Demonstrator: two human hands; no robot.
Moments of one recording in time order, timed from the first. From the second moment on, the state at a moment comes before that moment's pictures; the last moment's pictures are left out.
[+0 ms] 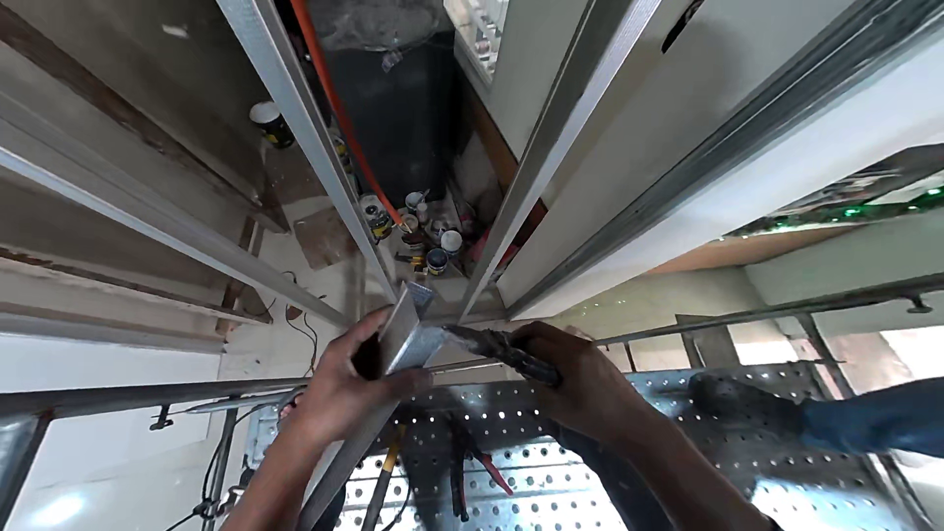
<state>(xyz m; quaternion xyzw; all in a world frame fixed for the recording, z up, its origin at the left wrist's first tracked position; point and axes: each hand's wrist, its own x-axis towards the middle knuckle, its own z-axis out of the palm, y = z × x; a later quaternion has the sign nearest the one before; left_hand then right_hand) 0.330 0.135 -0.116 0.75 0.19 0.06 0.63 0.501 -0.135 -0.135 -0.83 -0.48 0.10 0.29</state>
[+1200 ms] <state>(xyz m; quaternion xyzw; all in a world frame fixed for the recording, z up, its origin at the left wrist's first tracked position) 0.322 0.117 -0.124 0.84 0.17 0.10 0.50 0.484 -0.120 -0.146 -0.87 -0.43 0.12 0.22</state>
